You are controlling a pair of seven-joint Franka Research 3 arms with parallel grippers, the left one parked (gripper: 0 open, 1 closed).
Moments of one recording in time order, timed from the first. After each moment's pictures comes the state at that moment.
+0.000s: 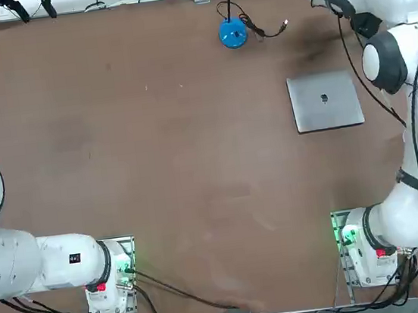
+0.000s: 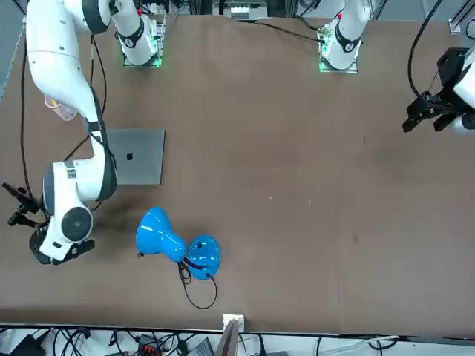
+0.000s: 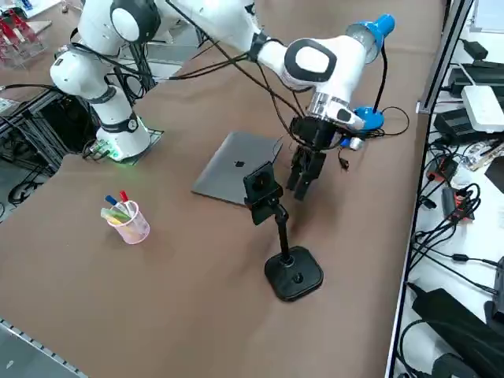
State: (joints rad) arm 0.13 0.86 -0.11 -1.19 -0.77 1.74 -0.23
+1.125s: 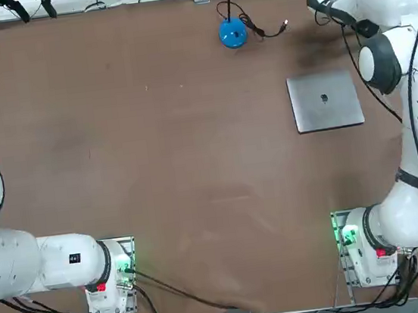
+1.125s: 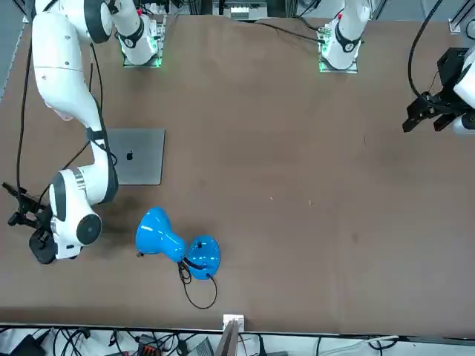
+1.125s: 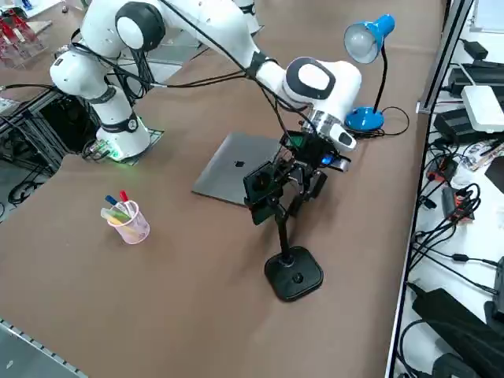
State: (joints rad) arm 0.12 0.91 -0.11 -1.19 -0.88 1.67 -0.65
